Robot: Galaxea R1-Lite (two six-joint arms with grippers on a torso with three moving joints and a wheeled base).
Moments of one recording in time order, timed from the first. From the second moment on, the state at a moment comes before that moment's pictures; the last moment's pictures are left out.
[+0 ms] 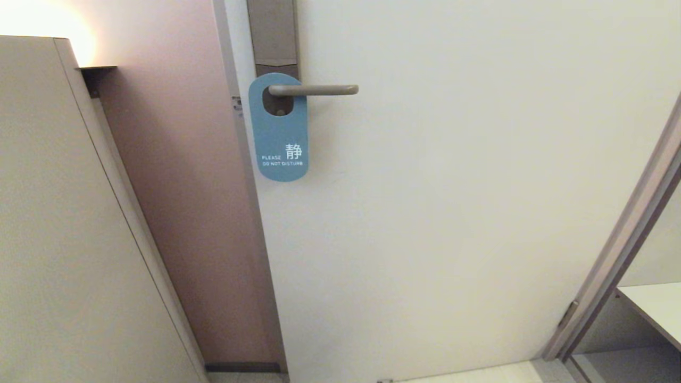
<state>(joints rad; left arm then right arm) 0.00 0.06 -0.16 0.07 -0.07 0.03 0.00 0.00 0.00 0.00 0.01 -0.06</state>
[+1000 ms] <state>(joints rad) -0.09 0.79 -0.65 -0.01 -0.16 -0.15 0.00 0.00 0.00 0.00 0.01 -0.06</state>
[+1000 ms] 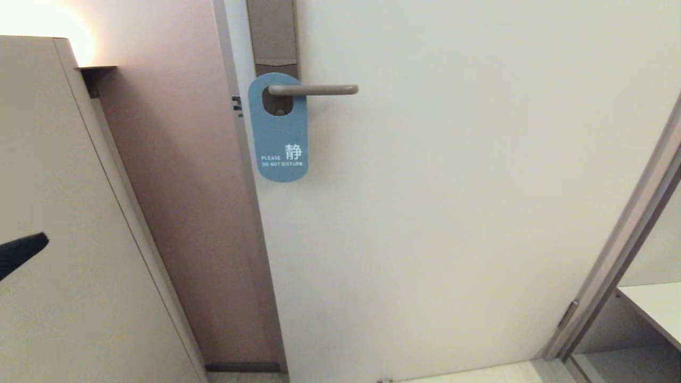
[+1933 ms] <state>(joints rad) 0.02 1.38 -0.98 -0.31 -0.79 -0.15 0.00 0.00 0.00 0.00 0.01 -0.06</state>
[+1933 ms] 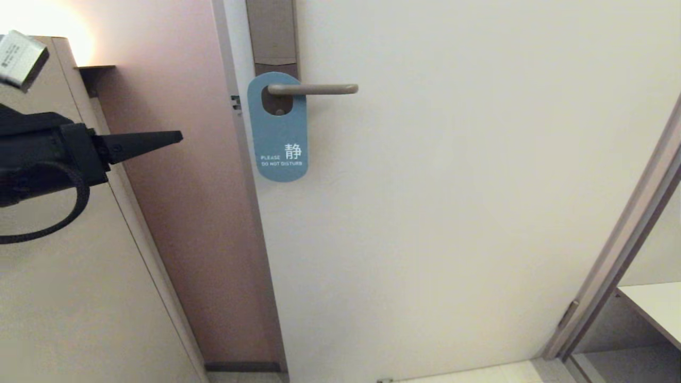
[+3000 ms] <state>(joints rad) 0.09 1.69 -0.98 -0.63 -0.96 -0.14 0.00 0.00 0.00 0.00 0.01 -0.06</state>
